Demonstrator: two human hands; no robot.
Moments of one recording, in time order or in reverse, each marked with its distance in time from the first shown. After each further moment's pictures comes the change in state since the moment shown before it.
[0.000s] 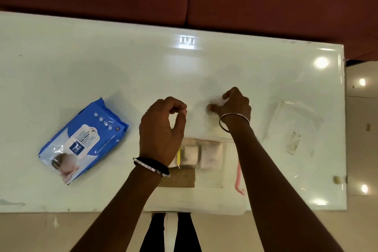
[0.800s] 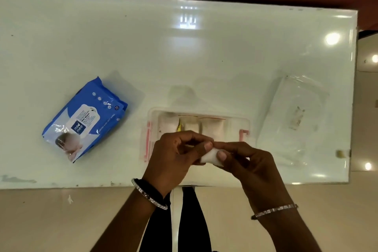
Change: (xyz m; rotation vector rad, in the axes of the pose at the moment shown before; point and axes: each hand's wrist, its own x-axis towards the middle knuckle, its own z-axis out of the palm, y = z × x) left_hand -0.080 0.016 -0.007 -0.615 -0.508 -0.520; right_hand -0.184 0.073 -0.057 0.817 -0.405 -0.081
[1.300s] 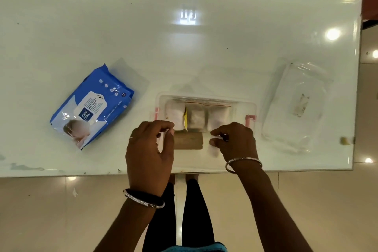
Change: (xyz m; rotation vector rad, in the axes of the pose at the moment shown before) left_hand -0.030 -0.037 -0.033 0.700 0.587 0.315; right_hand 0.046 0.041 0.027 -0.878 0.120 0.109
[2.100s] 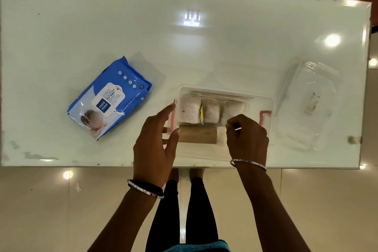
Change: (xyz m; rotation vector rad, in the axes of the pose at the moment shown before) left_hand -0.002 -0.044 -0.016 -0.112 -0.109 0.020; right_hand -0.016 -0.014 0.029 -0.085 0.419 -0.081
